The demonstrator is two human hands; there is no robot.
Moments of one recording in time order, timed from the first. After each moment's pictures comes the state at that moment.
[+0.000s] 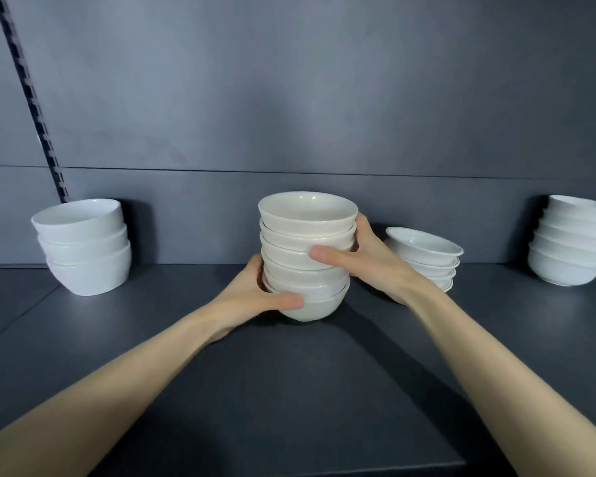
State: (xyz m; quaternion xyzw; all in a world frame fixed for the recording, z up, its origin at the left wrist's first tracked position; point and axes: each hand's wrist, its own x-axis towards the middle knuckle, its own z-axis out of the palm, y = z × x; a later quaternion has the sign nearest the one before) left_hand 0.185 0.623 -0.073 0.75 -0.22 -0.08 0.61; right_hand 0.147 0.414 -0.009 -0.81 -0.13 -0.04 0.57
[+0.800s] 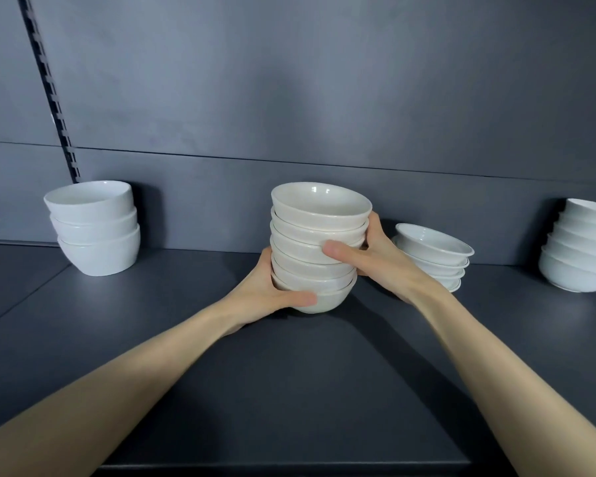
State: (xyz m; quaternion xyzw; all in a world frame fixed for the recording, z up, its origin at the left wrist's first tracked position) left_hand 0.175 0.611 -0.077 0.76 -0.23 -0.06 0.61; right_hand 0.149 0.411 -0.014 -0.81 -0.14 -0.03 0.57
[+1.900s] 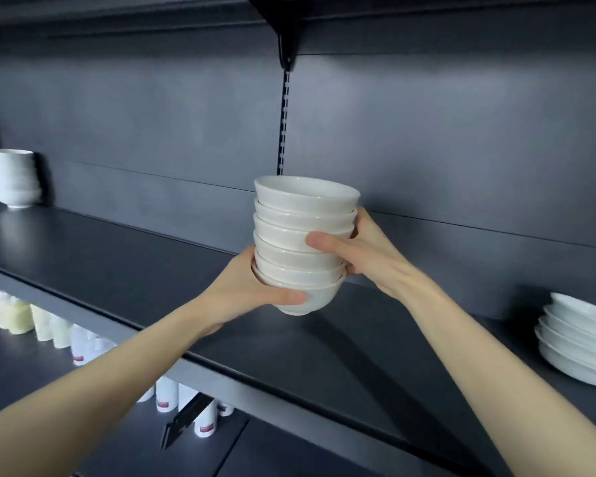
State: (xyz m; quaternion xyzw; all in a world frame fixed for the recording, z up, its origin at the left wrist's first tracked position) left_hand 0.007 0.800 0.003 0.78 -0.11 0.14 0.60; right_hand 0.081 0.618 0.055 -0.72 -0.35 0.03 0.60
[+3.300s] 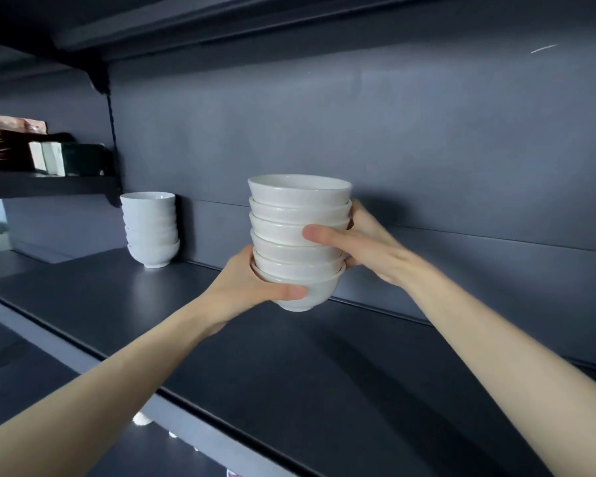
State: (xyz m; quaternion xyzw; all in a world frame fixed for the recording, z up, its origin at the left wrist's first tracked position) left_hand 0.102 1.418 0.014 0.80 -0.07 0.18 0.57; right_hand 0.194 1.249 0.067 -0.72 -0.38 0.05 0.58
